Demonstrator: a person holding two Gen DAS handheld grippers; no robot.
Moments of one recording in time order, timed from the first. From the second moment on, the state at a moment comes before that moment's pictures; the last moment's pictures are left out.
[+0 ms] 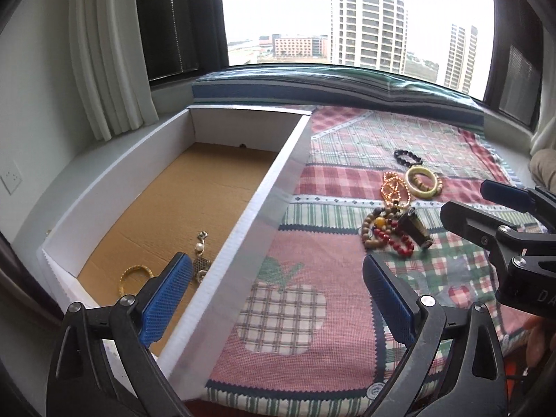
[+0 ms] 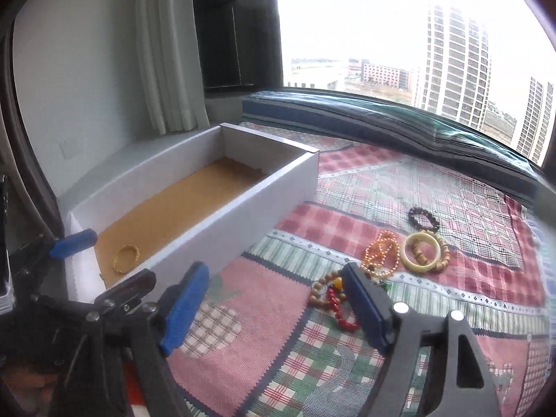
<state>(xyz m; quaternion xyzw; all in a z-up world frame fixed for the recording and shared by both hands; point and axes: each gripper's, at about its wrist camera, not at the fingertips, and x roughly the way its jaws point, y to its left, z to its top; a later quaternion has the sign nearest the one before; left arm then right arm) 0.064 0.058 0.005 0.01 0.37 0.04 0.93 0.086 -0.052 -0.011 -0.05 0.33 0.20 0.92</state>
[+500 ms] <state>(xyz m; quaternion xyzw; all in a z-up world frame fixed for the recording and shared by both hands) 0.056 -0.018 -0.005 0.03 0.38 -0.03 0.92 0.037 -0.191 -0.046 0.00 0.34 0.03 0.94</state>
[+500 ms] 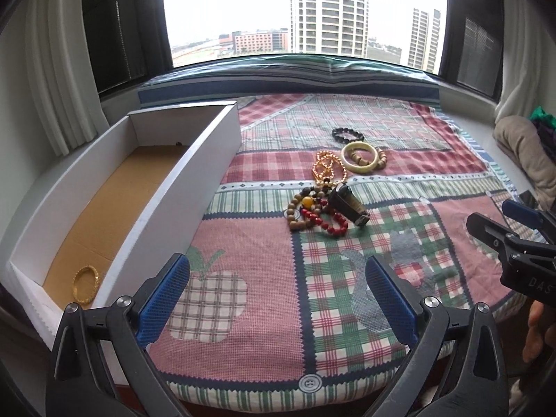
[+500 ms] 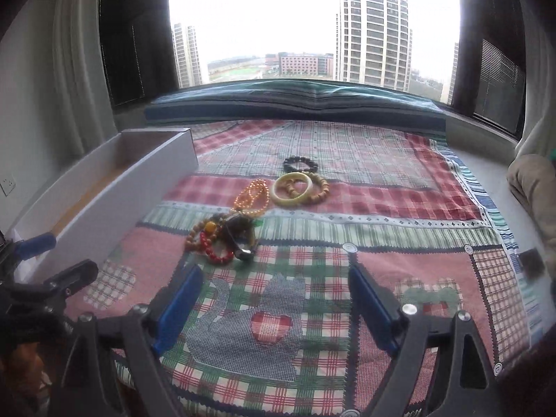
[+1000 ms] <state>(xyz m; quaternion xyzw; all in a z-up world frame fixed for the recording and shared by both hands) 0.062 -0.022 -0.037 0.04 0.42 -0.03 0.91 0.034 -0.197 -0.075 0.01 0.39 0.00 0.92</state>
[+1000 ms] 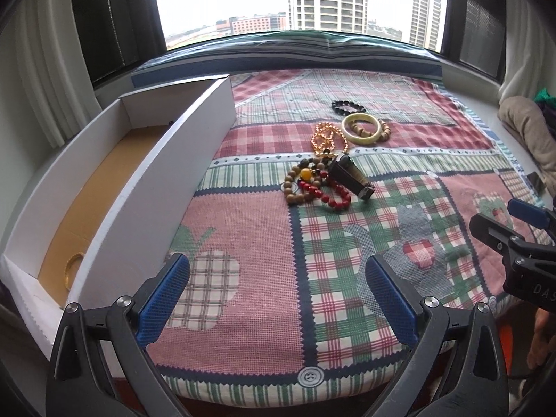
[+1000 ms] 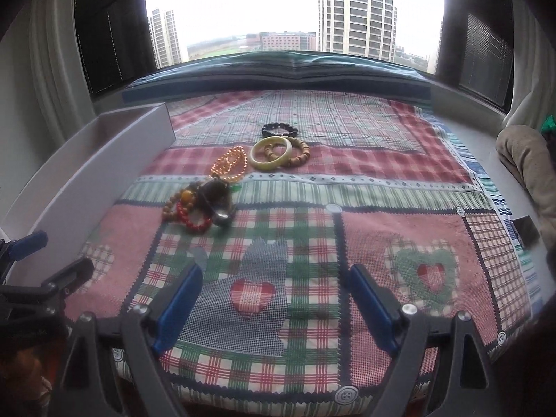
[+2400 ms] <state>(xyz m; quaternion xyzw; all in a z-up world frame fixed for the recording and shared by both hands) 0.147 0.009 -0.100 0.00 0.48 -0.02 0.88 0.203 -0.106 -0.144 -0.07 0.47 0.20 0.86</state>
